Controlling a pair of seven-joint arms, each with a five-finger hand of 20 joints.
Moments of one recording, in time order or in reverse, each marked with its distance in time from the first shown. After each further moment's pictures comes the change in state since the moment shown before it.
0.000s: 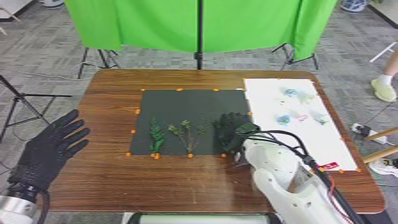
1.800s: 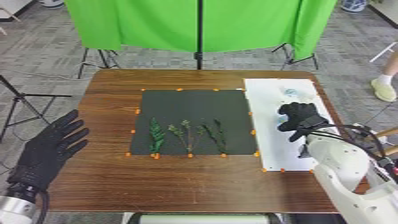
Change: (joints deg) left arm 0.2 0.3 -0.2 0.1 0.0 0.0 0.2; right arm -10.4 13.4 20.0 -2.4 -5.7 1.6 -4.6
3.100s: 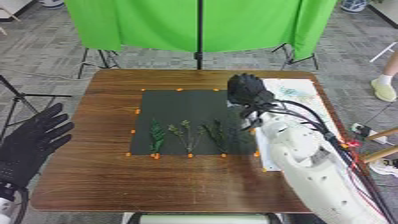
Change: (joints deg) left arm 2.0 2.2 -5.7 -1.5 -0.3 0.1 -0.1; right arm 19.8 -10.6 -19.0 6.6 10.8 17.4 -7.1
